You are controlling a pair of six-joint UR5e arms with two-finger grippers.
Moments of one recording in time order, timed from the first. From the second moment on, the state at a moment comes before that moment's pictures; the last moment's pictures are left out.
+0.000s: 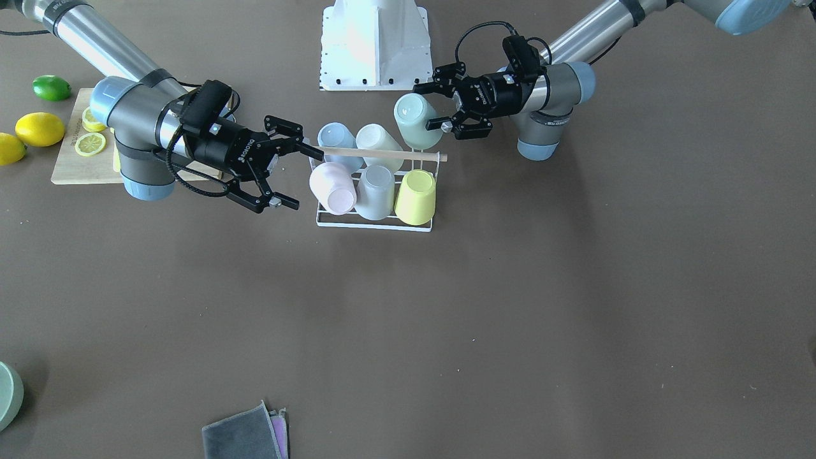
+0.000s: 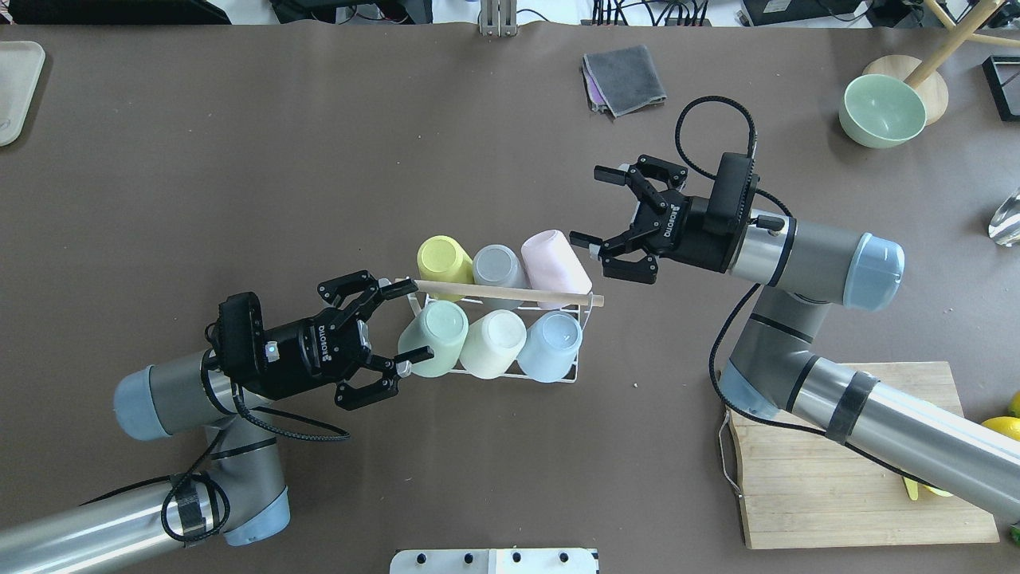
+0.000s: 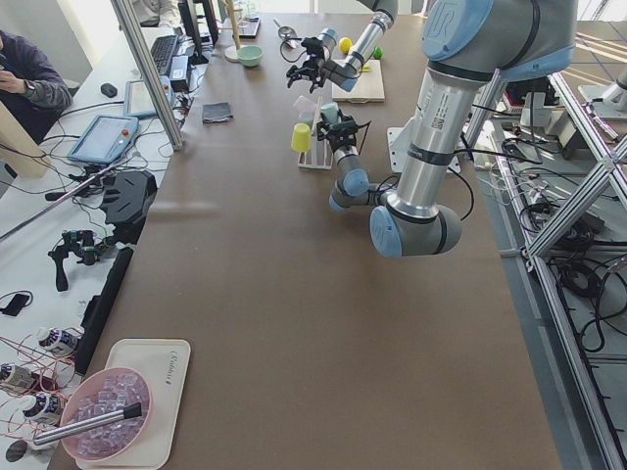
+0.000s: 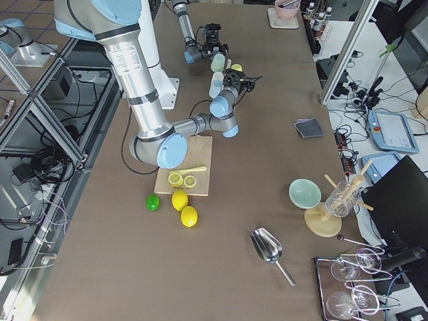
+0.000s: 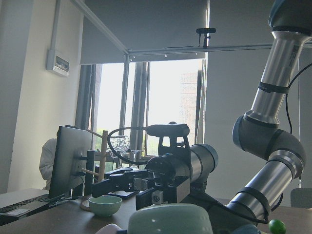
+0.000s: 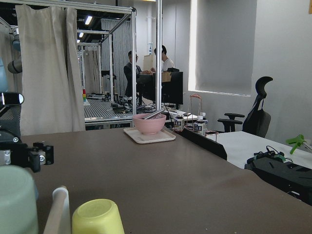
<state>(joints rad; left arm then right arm) -0.36 -2.04 -1.27 -3.86 -1.50 -0.29 0.64 -1.12 1.32 0.34 1.73 0.40</state>
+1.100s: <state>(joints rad) -0.38 -2.04 -1.29 -3.85 -1.51 -0.30 1.07 -1.23 1.38 -0.26 2.38 0.52</state>
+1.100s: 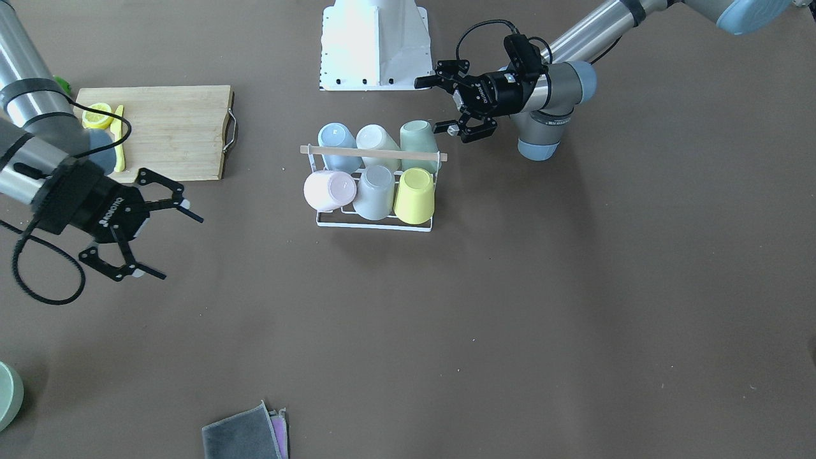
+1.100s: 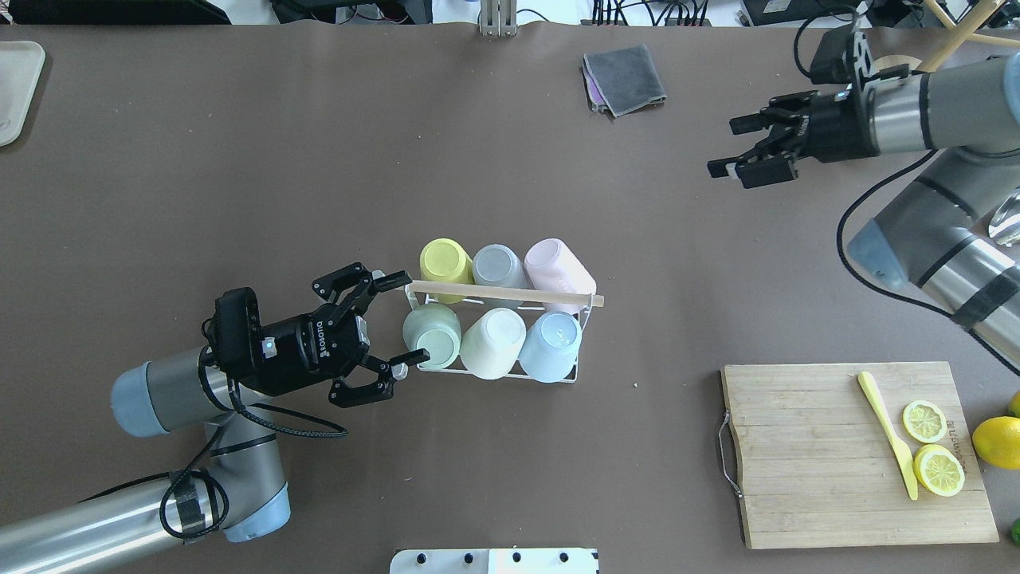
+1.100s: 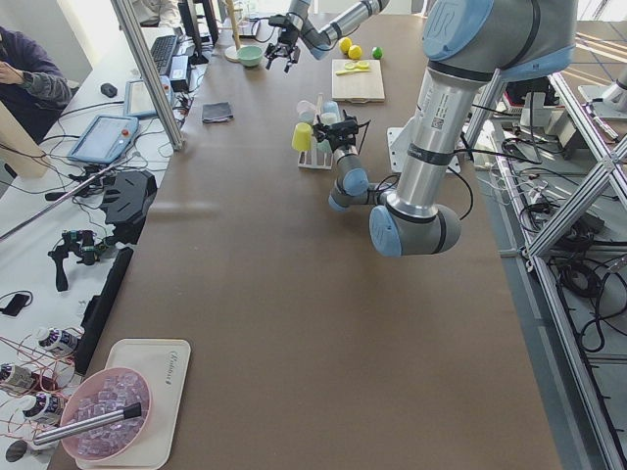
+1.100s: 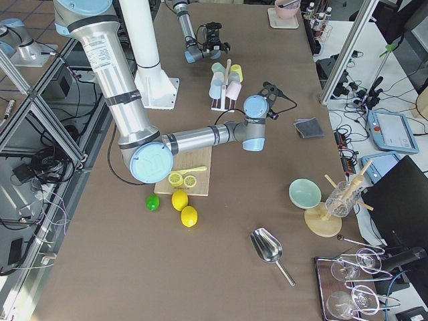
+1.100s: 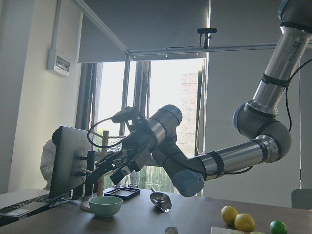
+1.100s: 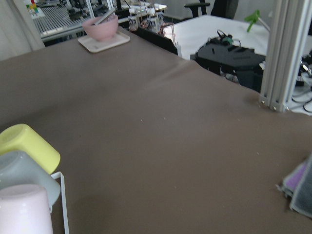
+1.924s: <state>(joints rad) -0.65 -2.04 -1.45 -3.29 -1.67 -0.43 1.43 -1.43 1.40 -1.18 2.39 0.36</state>
